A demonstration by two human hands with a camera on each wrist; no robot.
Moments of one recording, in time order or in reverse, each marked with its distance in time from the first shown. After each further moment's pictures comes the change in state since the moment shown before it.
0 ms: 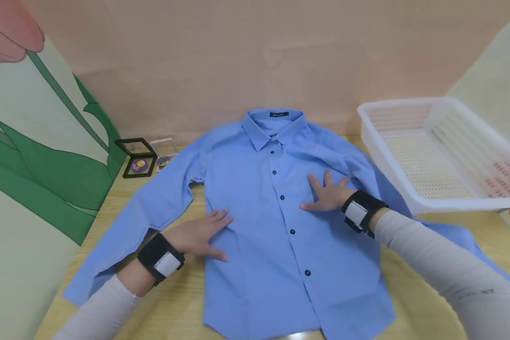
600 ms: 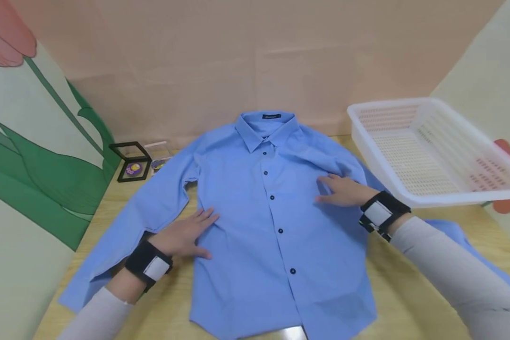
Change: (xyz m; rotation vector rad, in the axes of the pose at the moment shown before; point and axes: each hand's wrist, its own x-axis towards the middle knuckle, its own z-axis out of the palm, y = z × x) left_hand -0.012 -0.018 0.010 0.026 0.057 -0.028; right_hand -0.029 0.048 -0.009 0.082 0.182 -0.260
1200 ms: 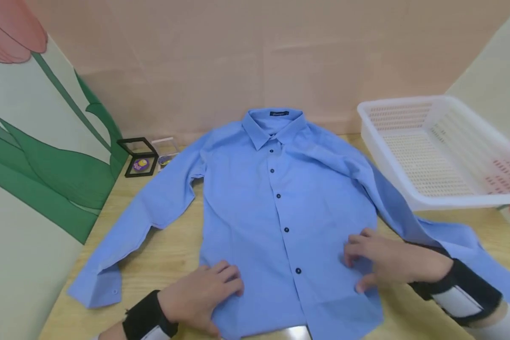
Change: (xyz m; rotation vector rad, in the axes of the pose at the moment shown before) left_hand -0.051 0.072 0.042 0.124 -0.005 0.422; right_hand -0.121 -0.035 0.033 -0.013 -0.113 -0.330
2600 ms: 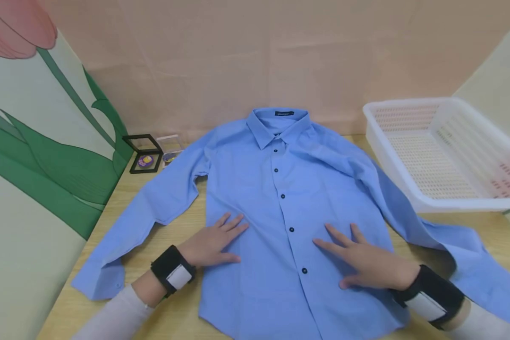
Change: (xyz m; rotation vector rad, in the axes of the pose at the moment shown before) left_hand 0.041 -0.061 -0.008 -0.119 0.032 -0.315; right_hand 0.021 -0.020 0.028 0.056 -0.027 0.196
